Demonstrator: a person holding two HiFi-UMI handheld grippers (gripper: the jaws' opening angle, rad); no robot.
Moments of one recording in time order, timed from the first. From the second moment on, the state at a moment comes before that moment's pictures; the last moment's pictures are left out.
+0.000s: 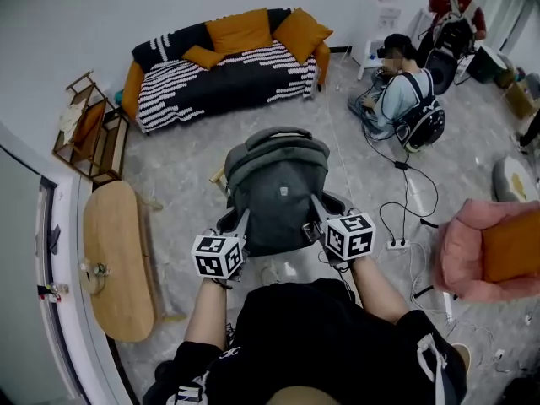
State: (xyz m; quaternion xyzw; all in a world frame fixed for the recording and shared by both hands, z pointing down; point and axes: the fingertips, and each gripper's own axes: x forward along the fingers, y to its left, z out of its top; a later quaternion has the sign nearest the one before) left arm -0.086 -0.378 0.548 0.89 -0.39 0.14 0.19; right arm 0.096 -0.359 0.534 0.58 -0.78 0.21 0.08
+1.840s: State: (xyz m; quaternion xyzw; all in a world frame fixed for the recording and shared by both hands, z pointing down) left arm -0.111 -0.536 0.829 0.71 -0.49 0.26 0.44; right arm 0.089 -0.546 0.807 0.46 -0.72 0.41 0.31
